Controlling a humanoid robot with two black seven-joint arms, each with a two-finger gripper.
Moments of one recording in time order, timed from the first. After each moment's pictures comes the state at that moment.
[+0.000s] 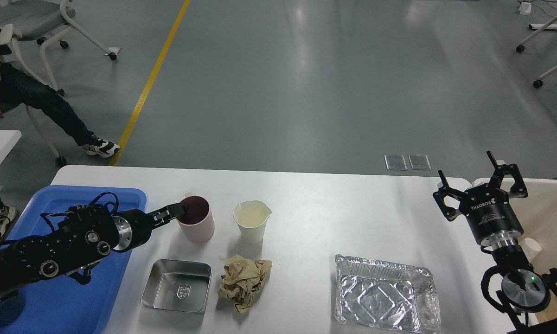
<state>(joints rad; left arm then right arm) -0.84 0.49 0.03 -1.02 0.83 0.00 0.06 0.12 -0.24 1.50 1.13 -0.12 0.42 0.13</state>
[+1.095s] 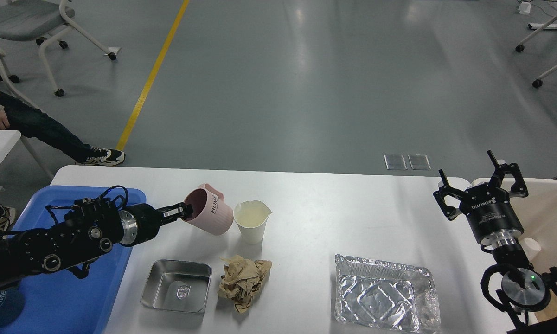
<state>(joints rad) -0.91 0.50 0.14 -1.02 0.82 -0.01 -0.11 0.12 -0.24 1.50 1.13 -0.12 0.41 0.13</state>
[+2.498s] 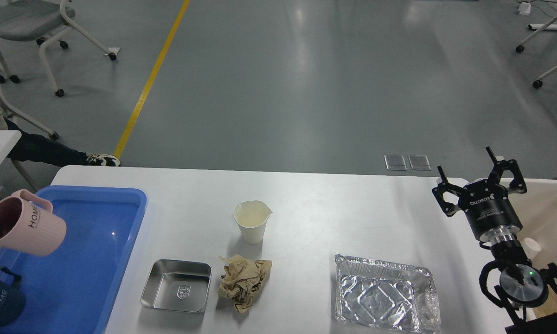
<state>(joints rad) -0.86 1.44 0.14 -1.54 0.91 -0.08 -0.10 0.14 -0.24 1.50 1.13 -0.12 0.40 0.13</state>
